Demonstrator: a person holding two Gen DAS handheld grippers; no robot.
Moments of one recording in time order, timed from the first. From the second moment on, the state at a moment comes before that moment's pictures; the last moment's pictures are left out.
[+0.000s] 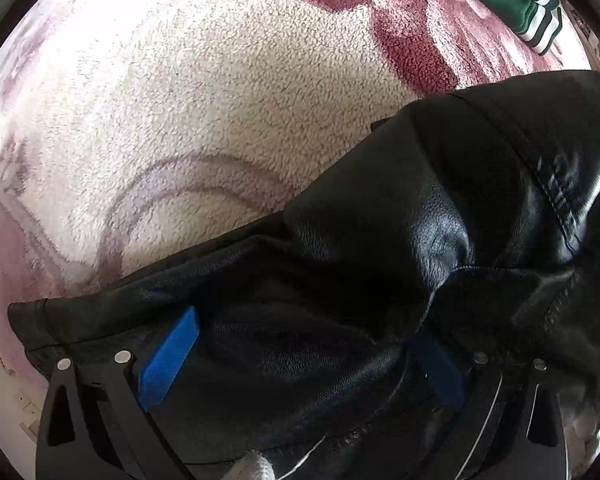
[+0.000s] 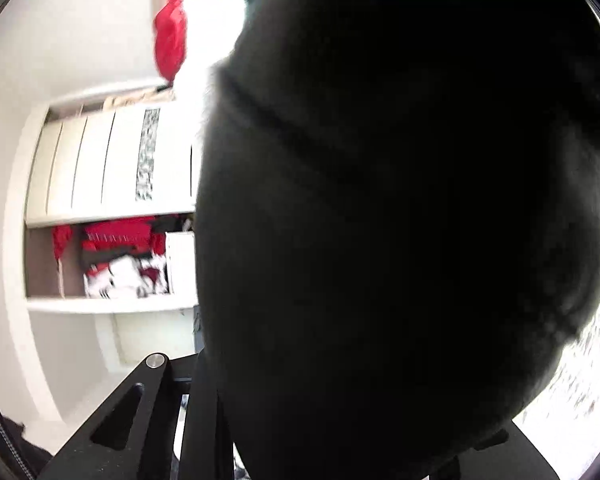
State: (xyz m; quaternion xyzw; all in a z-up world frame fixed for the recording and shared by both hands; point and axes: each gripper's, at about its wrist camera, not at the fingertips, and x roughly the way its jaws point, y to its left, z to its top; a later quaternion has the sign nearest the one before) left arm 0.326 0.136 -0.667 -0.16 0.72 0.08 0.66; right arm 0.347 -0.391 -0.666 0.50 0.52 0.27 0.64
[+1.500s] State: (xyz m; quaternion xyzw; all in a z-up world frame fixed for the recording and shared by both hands) left arm 0.052 0.383 -0.505 -0.33 0.60 0.30 0.67; right arm 0.149 -0.010 -0.488 -0.16 0.67 0.34 0.64
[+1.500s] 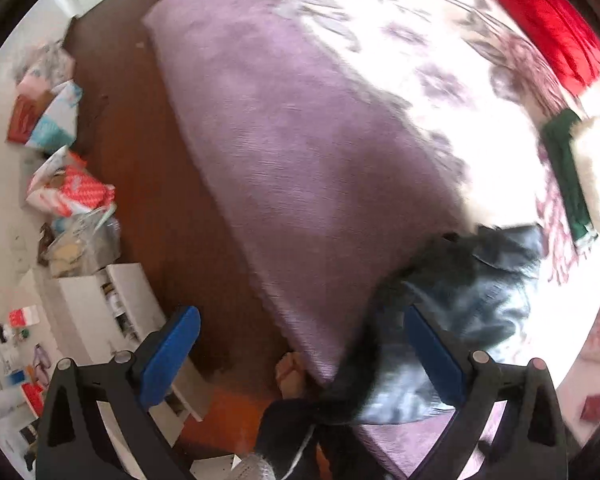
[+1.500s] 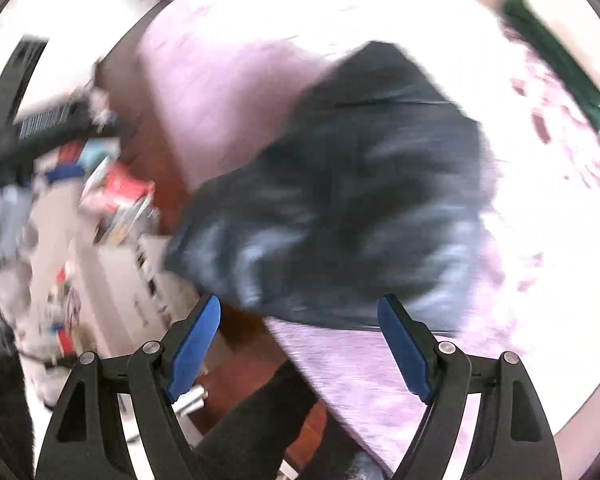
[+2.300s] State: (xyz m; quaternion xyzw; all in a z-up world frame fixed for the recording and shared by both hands) left arm 0.096 0.316 -0.620 -0.30 0.68 0.26 0.62; right arm 0.369 -0.067 -0.577 -0.02 0.75 0.38 0.53
